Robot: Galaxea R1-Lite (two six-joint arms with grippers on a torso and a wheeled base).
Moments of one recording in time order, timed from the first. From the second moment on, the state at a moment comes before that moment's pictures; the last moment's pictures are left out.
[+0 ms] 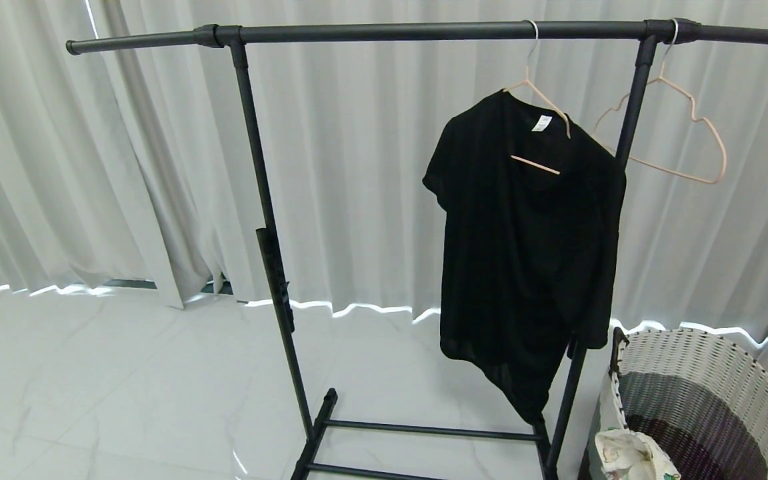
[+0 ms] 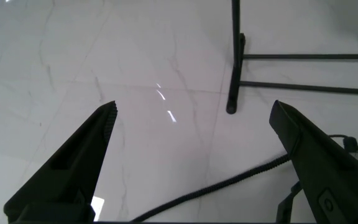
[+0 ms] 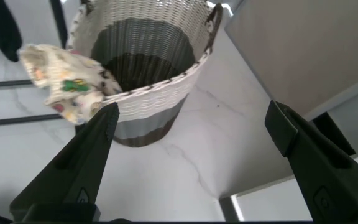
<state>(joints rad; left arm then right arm) -0.10 0.60 0.00 -0.05 0.24 0.14 0.18 0.37 -0.10 0.17 -0.58 -0.02</state>
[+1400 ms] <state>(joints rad) -0.10 0.62 0.00 -0.05 0.22 0.13 0.48 0.52 -0.11 0.18 -0.28 -0.04</state>
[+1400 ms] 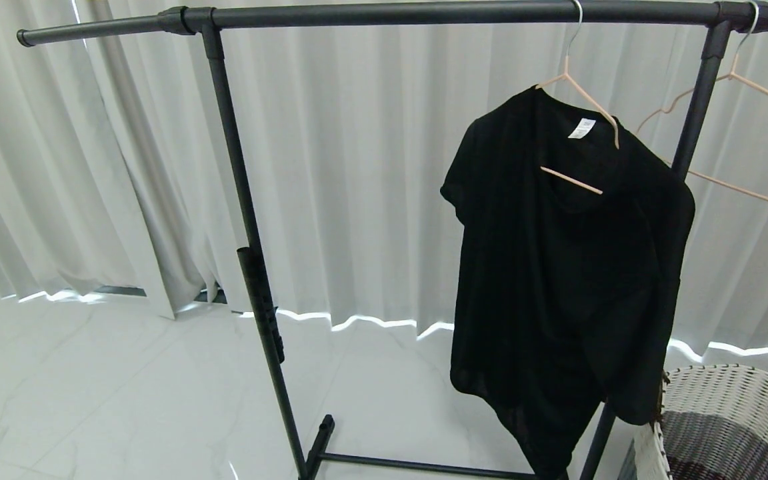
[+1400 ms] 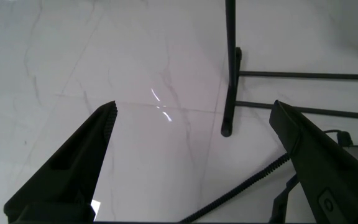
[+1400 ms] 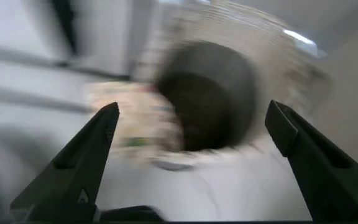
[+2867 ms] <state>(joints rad) -0.11 0.65 0.00 -0.05 0.21 0.13 0.20 1.83 -0.14 -0.46 -0.36 -0.19</state>
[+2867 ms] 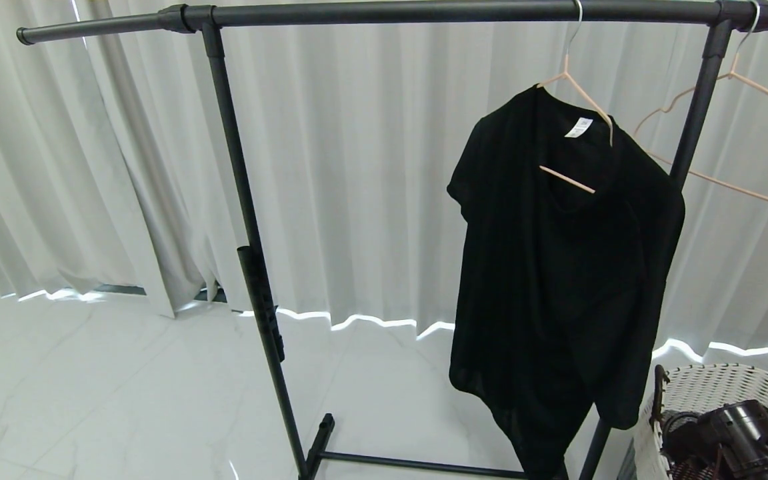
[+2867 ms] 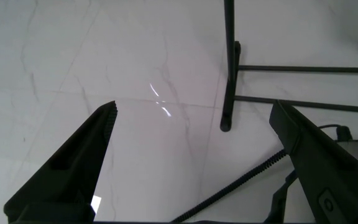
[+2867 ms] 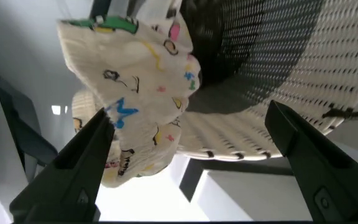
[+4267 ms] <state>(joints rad) -0.19 0.64 0.00 -0.04 0.18 0.05 0.50 1.53 -0.66 0.17 -0.38 -0.15</state>
